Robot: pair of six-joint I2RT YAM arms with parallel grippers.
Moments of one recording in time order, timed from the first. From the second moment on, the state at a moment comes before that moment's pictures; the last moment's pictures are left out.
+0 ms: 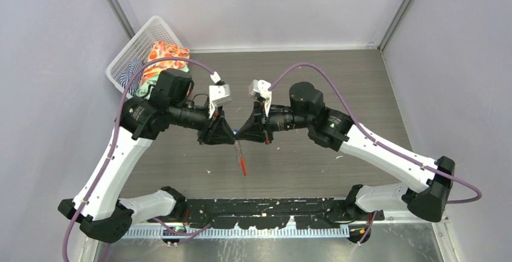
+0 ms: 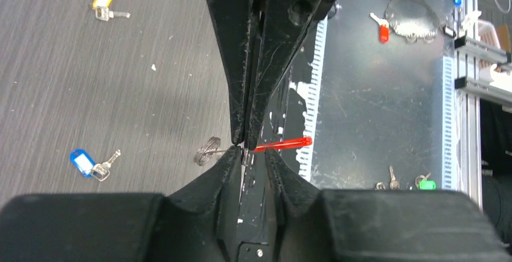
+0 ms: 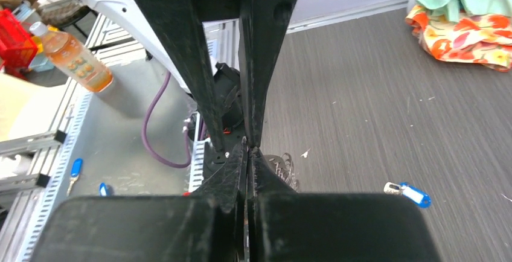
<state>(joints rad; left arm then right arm) -0.56 1.13 1.54 -1.20 0.84 0.34 0.95 1.27 1.25 -0.18 -0.66 0.13</state>
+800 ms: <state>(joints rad) -0.54 0.97 1.35 -0.84 0.87 -0.06 0.95 1.03 0.79 0.64 -0.41 0.45</state>
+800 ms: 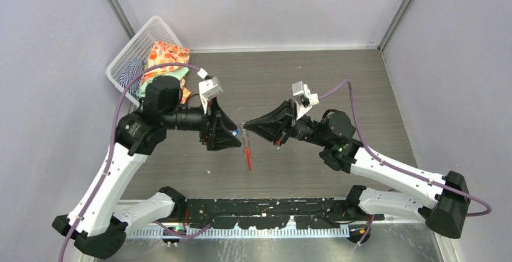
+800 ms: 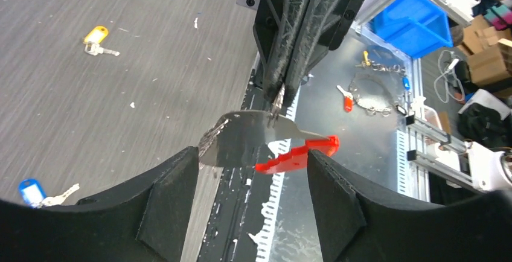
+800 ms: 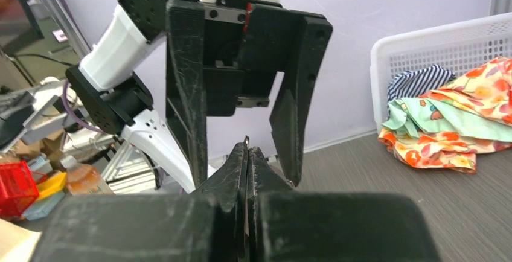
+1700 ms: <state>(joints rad) -0.54 0.97 1.34 -0.61 0.95 -0.17 0.96 1.05 0.76 0.79 -0.41 0.55</state>
